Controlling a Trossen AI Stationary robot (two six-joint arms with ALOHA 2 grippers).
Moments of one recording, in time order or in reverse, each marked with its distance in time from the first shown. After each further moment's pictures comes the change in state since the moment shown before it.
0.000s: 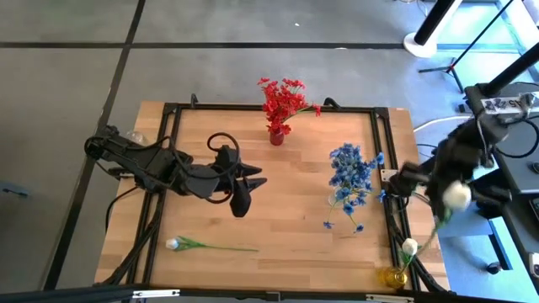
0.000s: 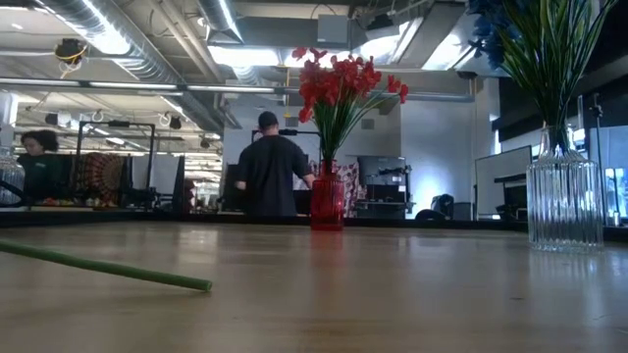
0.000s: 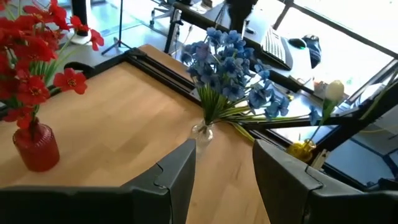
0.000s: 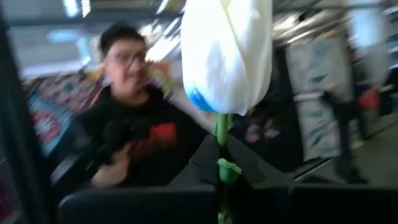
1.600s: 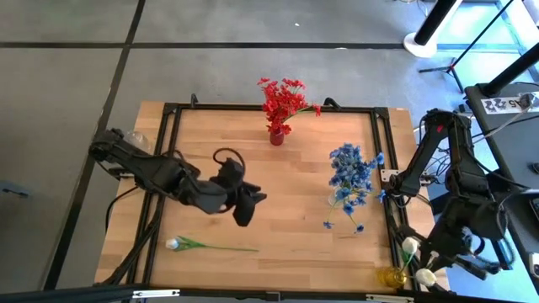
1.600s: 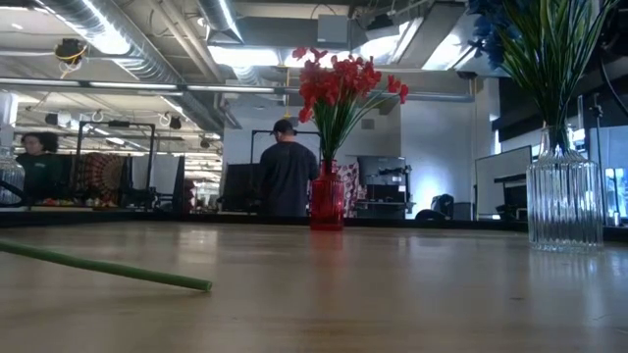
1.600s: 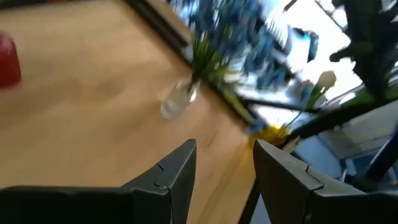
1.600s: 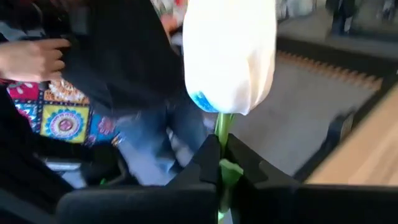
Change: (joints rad) left arm -0.045 0.043 0.000 -0.069 0.066 -0.341; right arm 0.808 0.155 -0.147 -0.353 0.793 -0.052
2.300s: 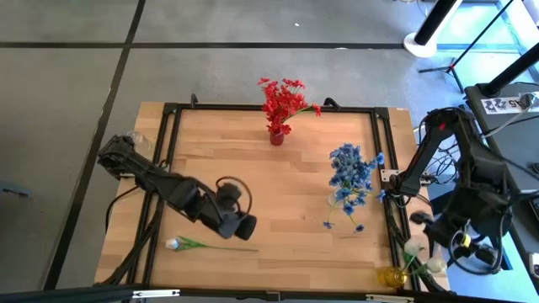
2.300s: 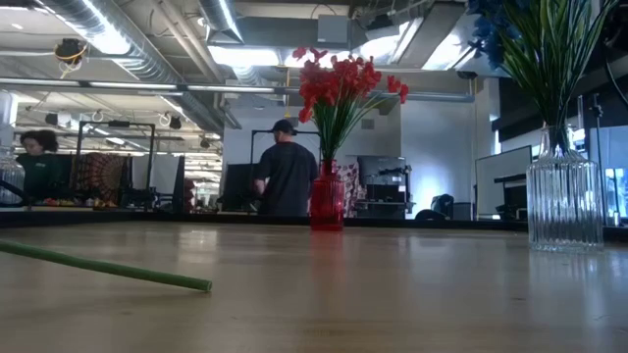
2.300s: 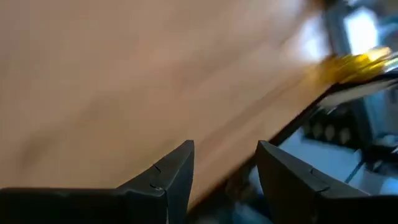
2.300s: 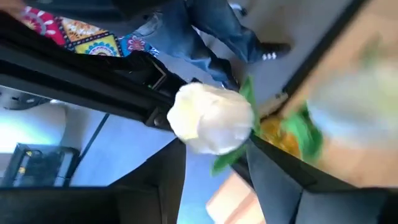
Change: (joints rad) left arm -0.048 0.124 -0.001 -0.316 0.300 -0.539; right arm -0.001 0.027 0.196 -0.551 -0.351 0.421
